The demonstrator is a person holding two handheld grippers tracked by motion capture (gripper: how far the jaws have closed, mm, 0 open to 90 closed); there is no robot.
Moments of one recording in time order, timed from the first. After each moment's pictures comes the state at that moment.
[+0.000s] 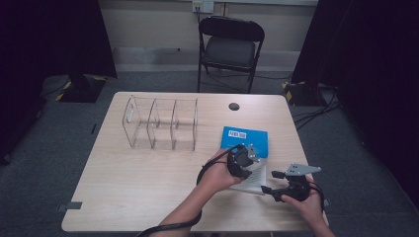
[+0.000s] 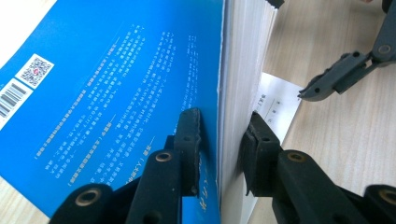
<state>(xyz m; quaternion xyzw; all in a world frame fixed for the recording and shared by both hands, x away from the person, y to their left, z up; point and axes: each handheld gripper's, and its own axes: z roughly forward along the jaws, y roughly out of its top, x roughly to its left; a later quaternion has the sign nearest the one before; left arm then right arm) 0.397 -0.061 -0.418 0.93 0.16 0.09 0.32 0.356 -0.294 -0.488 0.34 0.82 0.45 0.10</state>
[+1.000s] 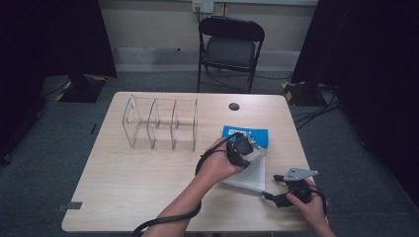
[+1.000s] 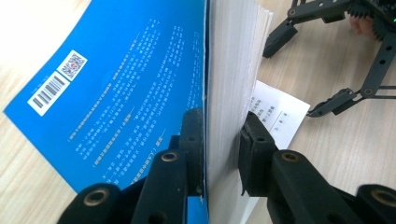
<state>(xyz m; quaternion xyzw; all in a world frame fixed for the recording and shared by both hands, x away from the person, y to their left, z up) 0.410 -0.054 -0.377 0.93 0.19 0.08 0.29 0.351 -0.298 -0.498 0.32 0.85 0.41 0.11</state>
